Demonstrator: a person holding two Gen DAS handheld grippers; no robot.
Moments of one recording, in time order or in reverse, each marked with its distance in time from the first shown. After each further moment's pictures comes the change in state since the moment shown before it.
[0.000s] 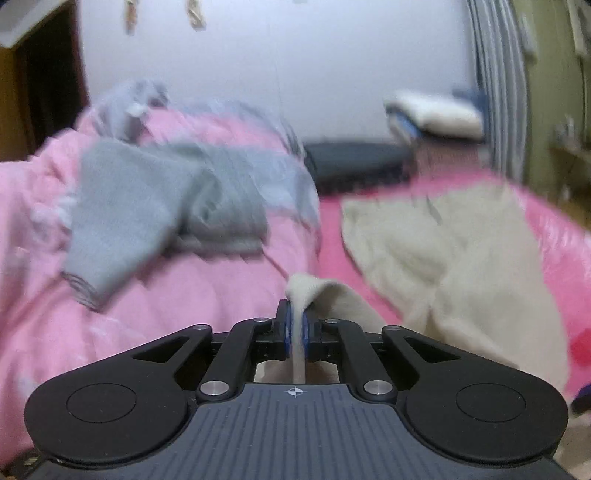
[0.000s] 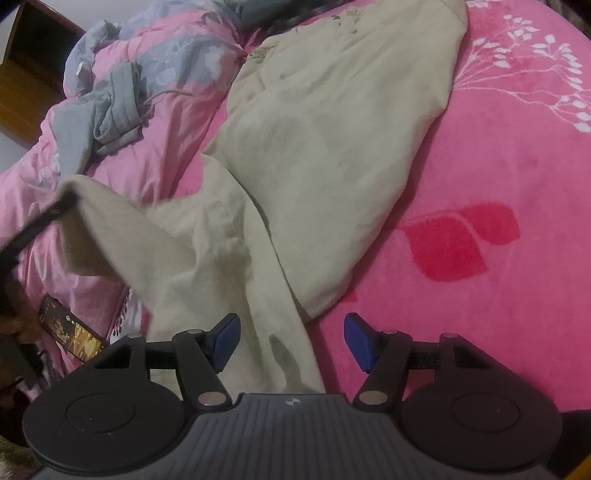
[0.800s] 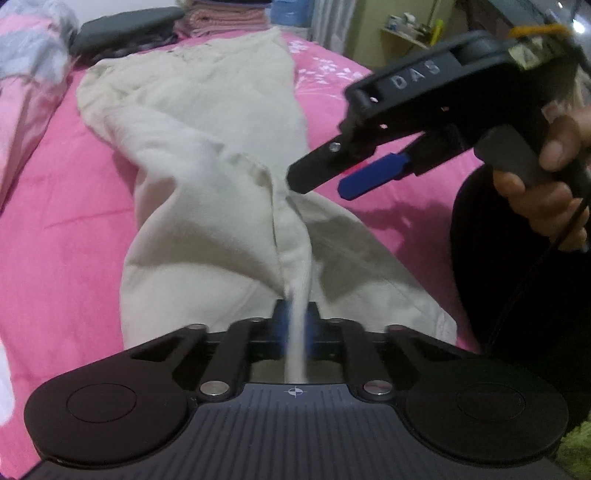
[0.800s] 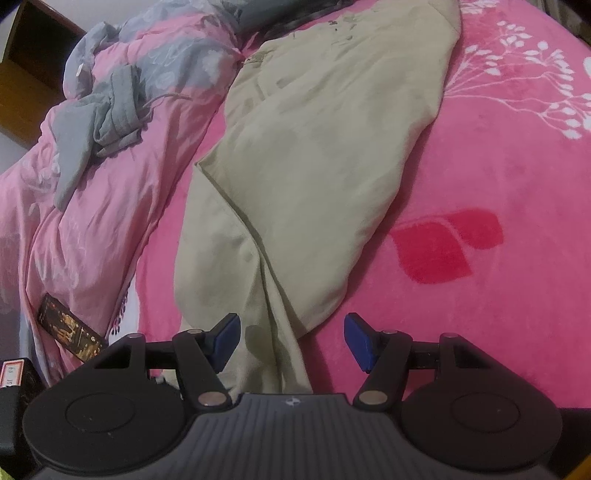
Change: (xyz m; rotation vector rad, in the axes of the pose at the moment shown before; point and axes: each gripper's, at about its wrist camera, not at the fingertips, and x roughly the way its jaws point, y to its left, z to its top) left arm -0.027 -0.145 -0.095 0.120 0.323 -0.593; right arm -0.012 -0.004 0.003 -0.004 0.001 -0.015
